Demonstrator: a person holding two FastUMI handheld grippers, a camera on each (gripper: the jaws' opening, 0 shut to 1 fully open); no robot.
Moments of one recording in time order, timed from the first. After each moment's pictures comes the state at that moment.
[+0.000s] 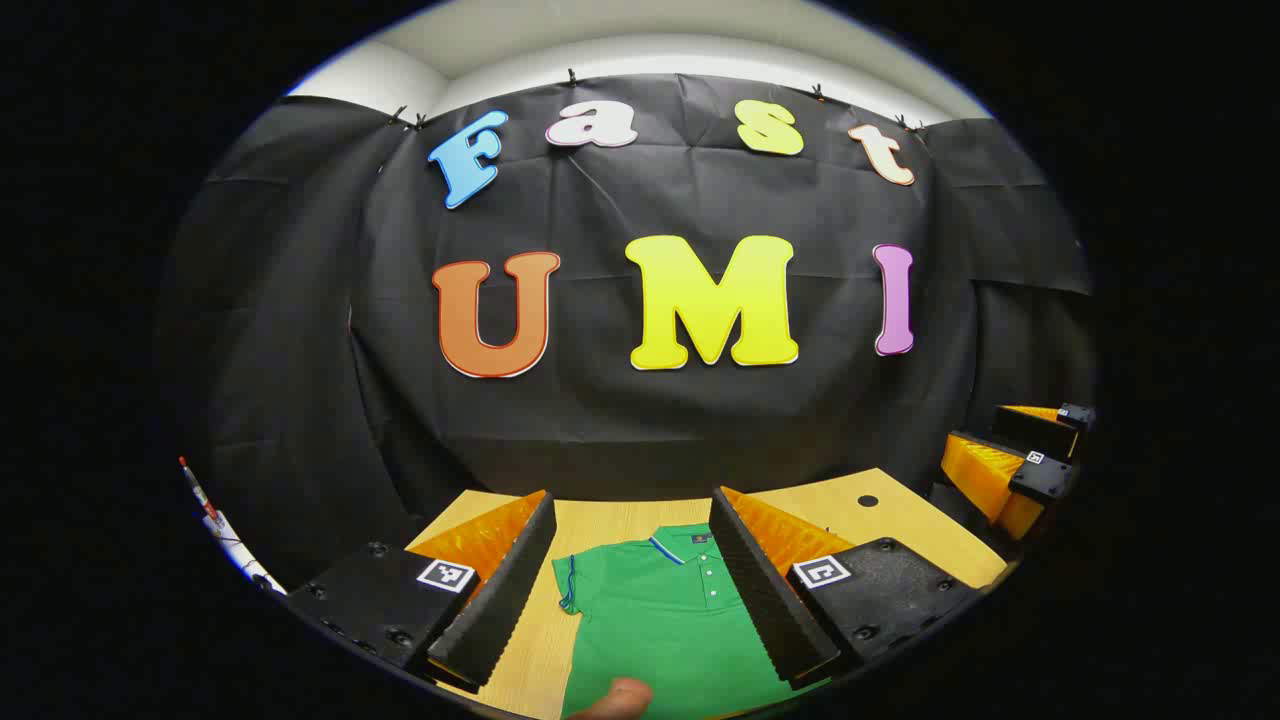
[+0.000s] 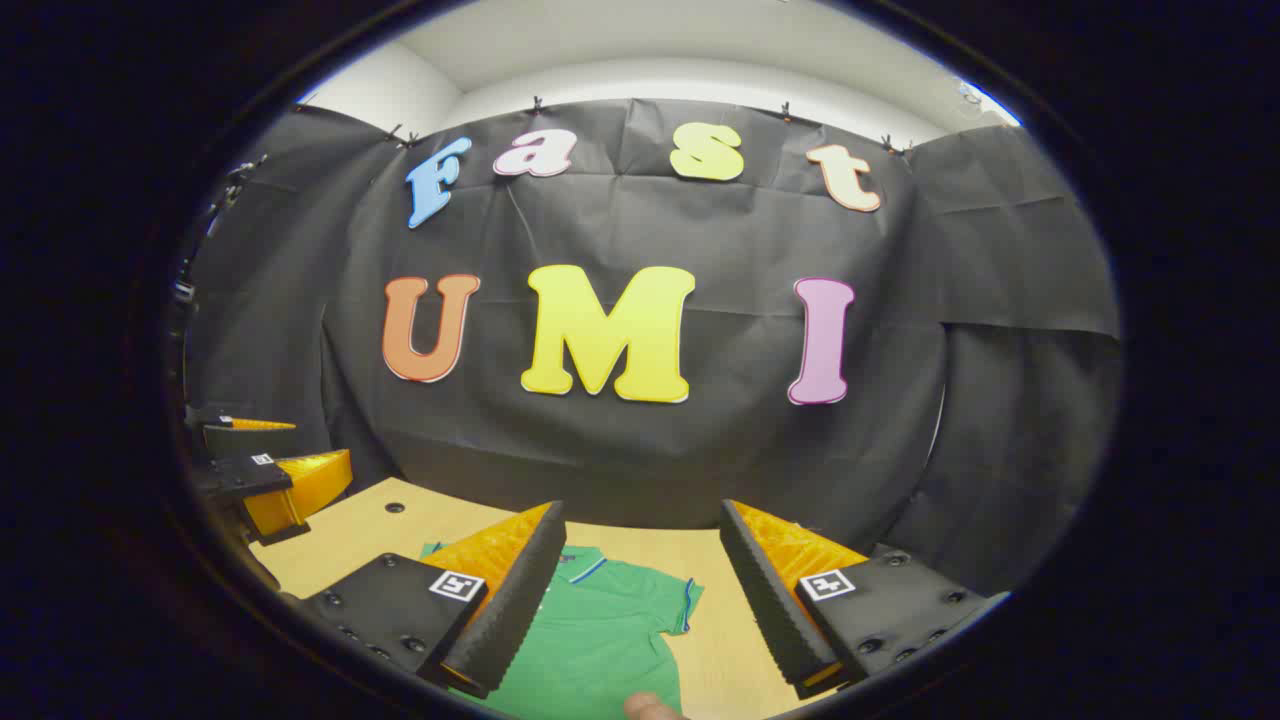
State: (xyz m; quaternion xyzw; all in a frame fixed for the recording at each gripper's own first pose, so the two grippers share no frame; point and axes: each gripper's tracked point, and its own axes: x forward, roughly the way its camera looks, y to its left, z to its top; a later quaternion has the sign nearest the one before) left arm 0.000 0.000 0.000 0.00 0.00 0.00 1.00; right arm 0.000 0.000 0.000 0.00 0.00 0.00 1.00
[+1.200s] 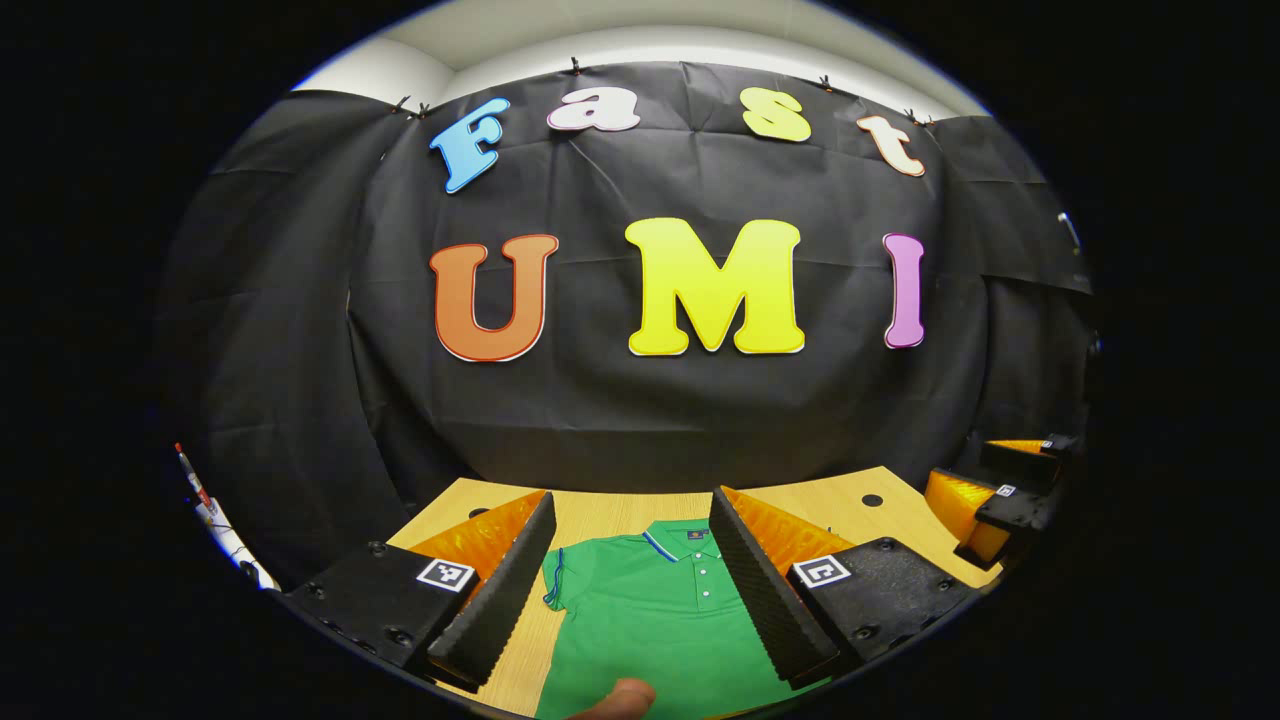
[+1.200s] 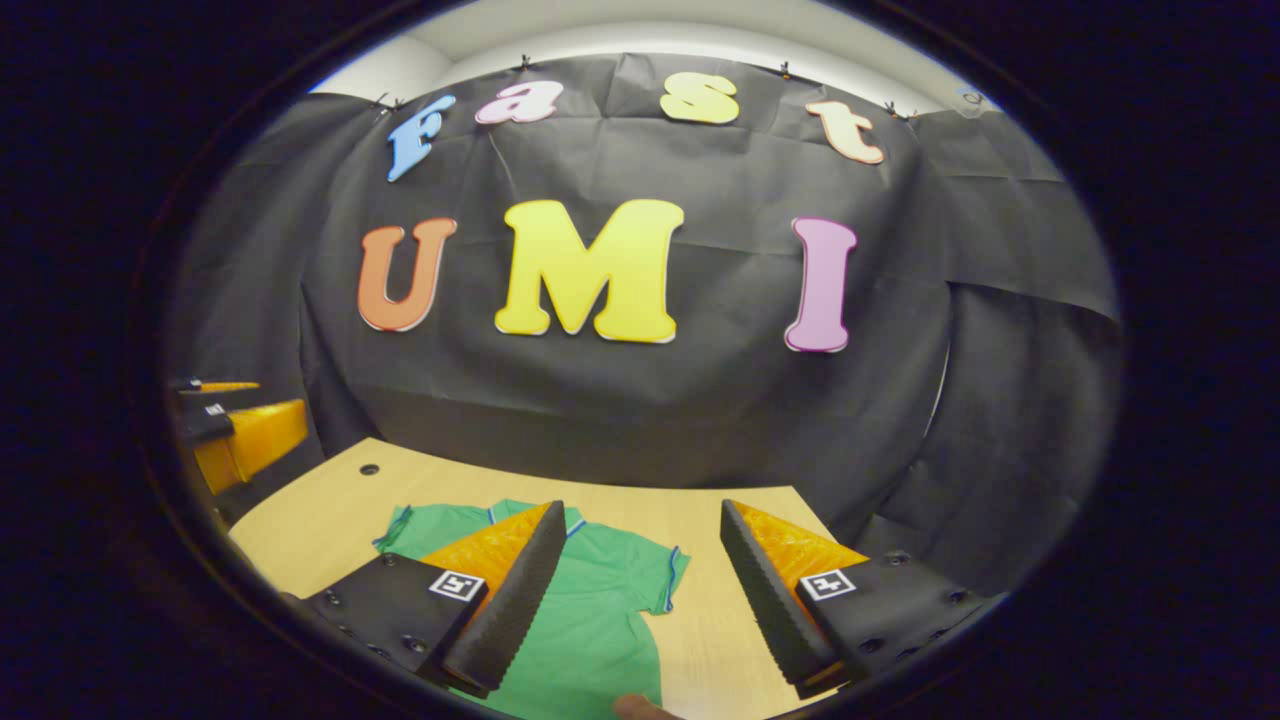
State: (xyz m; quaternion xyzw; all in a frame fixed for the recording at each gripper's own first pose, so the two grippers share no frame) left arm 0.022 -0.015 -0.014 0.00 0.01 0.01 1.00; right arm 0.054 -0.034 -0.072 -0.01 0.09 -0.02 1.00
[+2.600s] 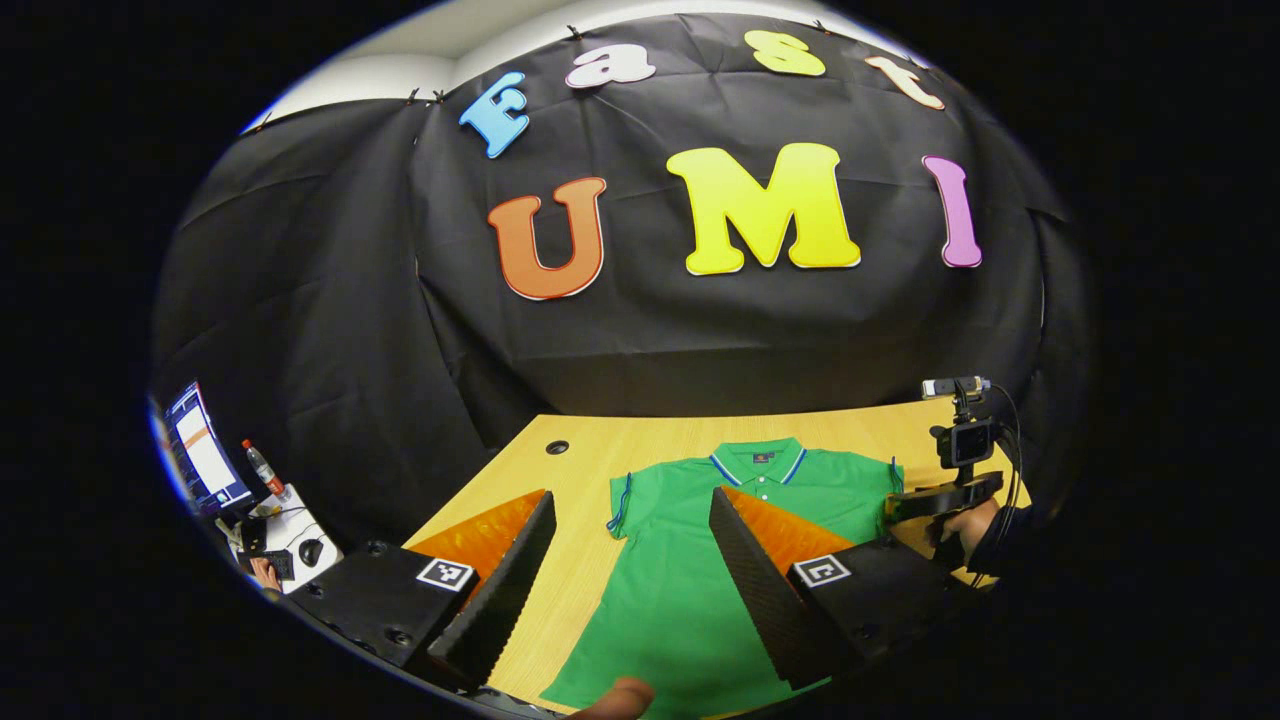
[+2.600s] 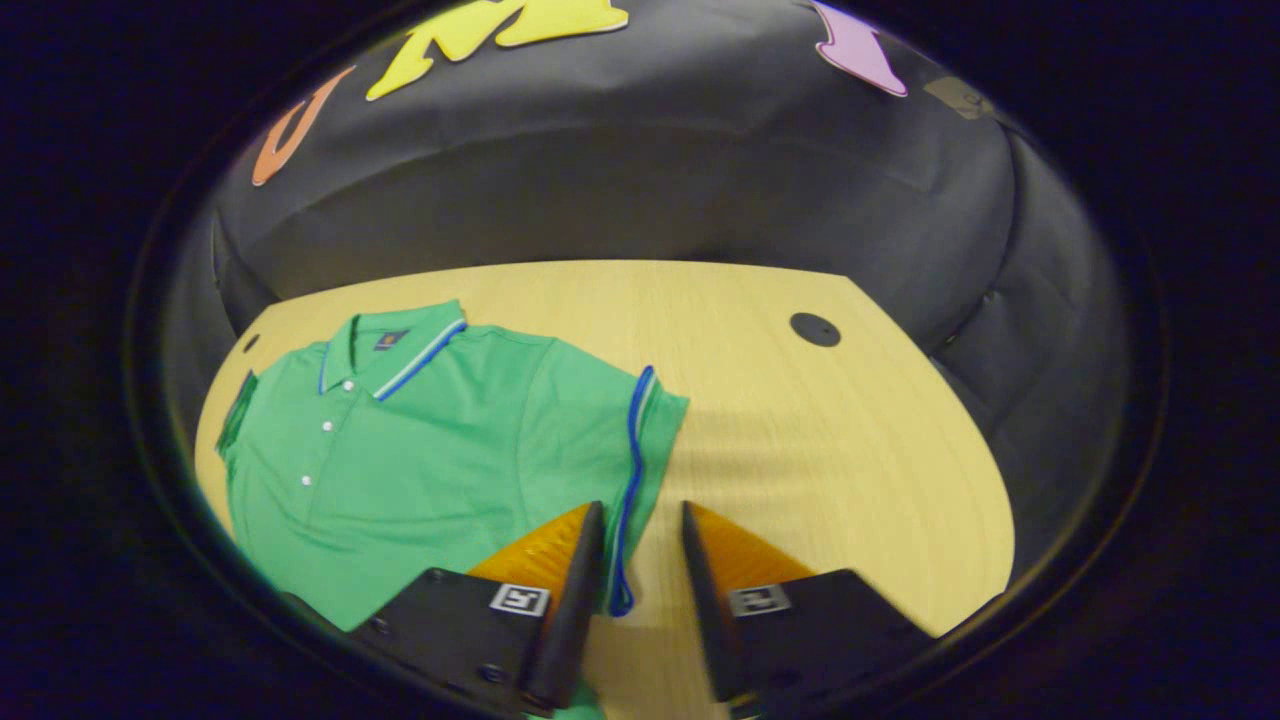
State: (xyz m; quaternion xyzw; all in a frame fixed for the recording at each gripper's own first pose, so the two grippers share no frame) left arm -0.027 -0.007 -0.078 0.03 0.13 0.13 0.98; right arm 0.230 -0.090 -0.353 0.01 0.35 -0.04 0.93
